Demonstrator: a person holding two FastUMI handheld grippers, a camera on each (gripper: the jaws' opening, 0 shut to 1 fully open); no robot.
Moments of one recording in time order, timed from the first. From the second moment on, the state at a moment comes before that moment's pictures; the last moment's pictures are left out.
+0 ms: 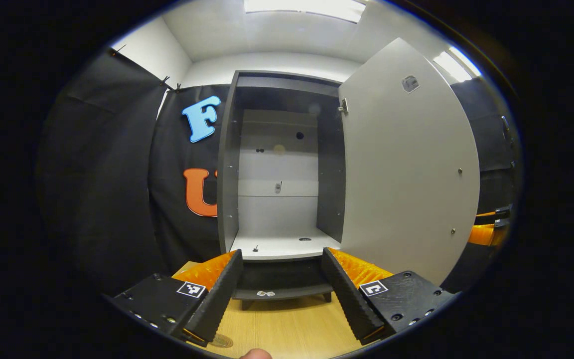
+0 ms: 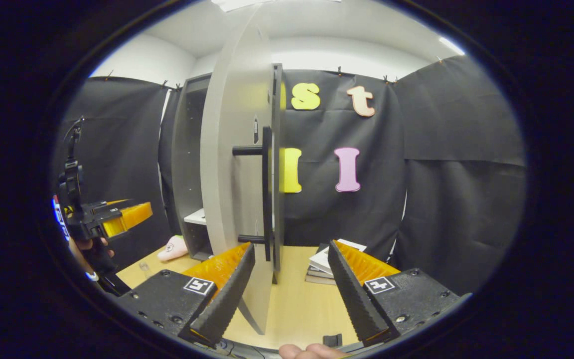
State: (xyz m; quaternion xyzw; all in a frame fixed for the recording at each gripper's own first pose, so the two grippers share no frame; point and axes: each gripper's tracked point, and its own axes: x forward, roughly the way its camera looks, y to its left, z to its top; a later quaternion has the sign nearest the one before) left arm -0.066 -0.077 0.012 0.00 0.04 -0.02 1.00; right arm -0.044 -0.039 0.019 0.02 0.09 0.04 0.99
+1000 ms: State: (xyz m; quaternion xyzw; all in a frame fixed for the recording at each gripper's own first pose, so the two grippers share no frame) left arm -0.088 -0.050 0.002 0.00 0.06 0.01 1.00; right arm -0.040 -0.013 0.020 0.03 0.10 0.09 0.99
